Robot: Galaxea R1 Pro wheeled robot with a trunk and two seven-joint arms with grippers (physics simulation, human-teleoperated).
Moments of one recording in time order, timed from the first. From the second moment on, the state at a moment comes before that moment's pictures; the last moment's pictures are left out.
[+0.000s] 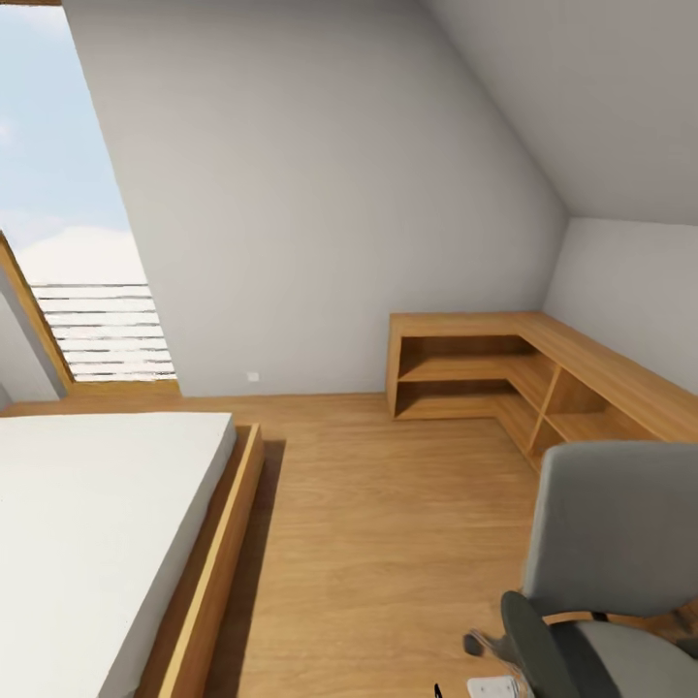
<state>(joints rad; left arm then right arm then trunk) 0.07 -0.05 0.04 -0.41 0.20 -0.71 0.02 -0.39 0.05 -0.11 0.02 0.20 -0.57 -0.12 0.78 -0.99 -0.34</state>
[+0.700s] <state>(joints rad) 0.07 -0.05 0.04 -0.41 0.20 -0.71 0.02 -0.39 0.05 -0.11 0.02 0.20 -0.57 -0.12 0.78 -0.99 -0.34</state>
